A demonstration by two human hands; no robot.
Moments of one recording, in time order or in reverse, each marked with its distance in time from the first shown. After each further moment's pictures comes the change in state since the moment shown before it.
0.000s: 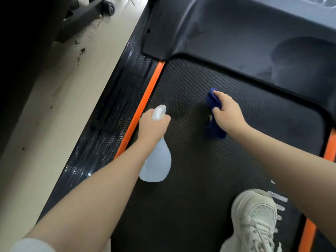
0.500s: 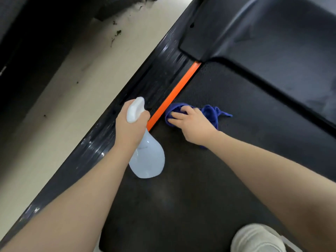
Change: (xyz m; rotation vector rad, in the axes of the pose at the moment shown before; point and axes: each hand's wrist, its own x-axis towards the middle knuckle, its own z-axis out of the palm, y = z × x) left_hand 0.010 -0.038 -0.061 -0.249 0.358 -0.057; right_hand 0.044 -0.040 0.111 -0.728 -0.390 -1.021
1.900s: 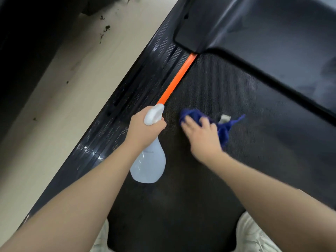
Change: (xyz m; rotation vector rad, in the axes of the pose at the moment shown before) left_hand -0.006 -0.011 0.003 0.208 -0.362 0.055; right_hand -0.049 -0.053 0.005 -0.076 -0.136 0.468
